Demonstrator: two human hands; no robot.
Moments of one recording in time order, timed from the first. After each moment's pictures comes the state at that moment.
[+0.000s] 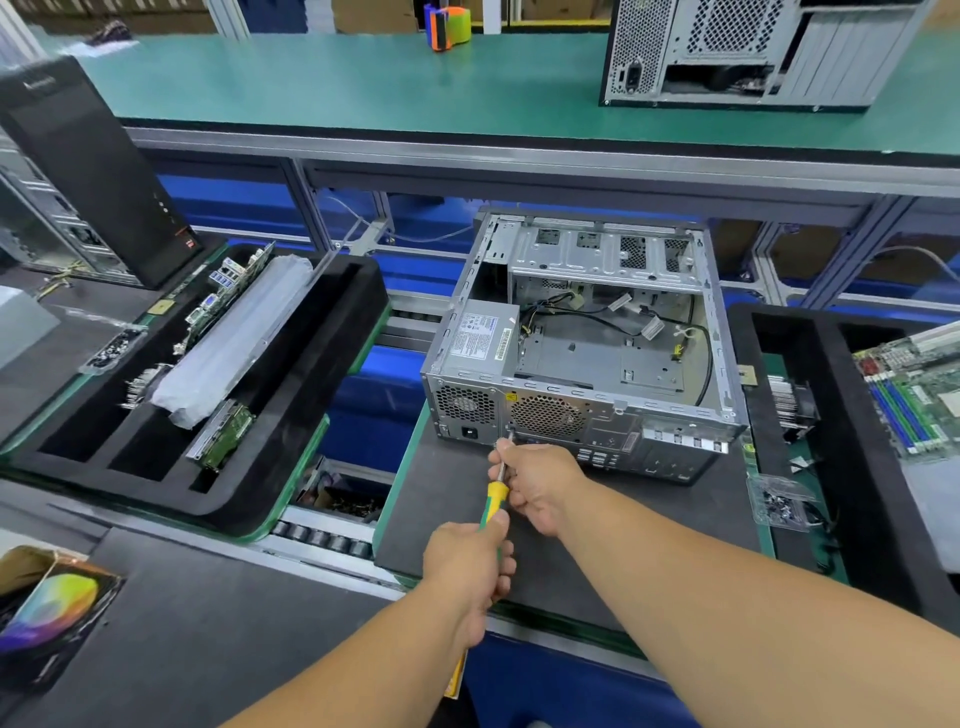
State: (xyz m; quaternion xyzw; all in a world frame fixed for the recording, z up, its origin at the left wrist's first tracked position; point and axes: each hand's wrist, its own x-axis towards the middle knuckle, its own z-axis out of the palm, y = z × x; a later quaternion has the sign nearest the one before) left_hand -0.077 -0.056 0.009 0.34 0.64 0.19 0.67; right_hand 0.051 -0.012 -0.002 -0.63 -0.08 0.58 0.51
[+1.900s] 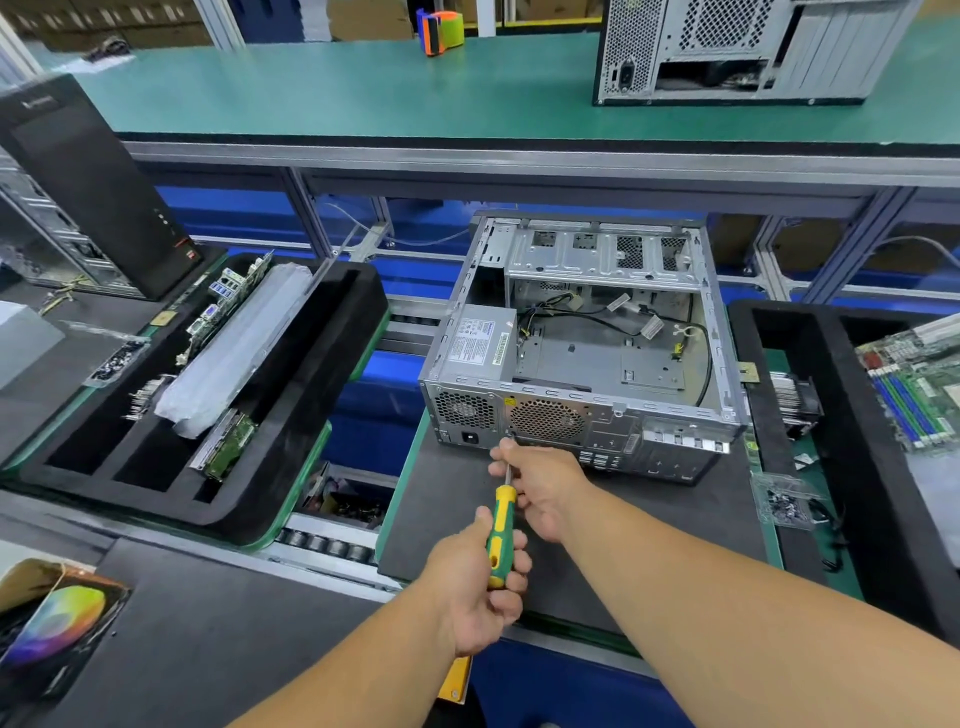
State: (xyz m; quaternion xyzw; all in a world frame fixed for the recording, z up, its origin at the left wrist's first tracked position) left_hand -0.085 -0.049 0.013 0.15 0.55 0.11 0.82; right_hand 0.055 -0.010 -0.010 -0.63 -0.06 0.57 0.52
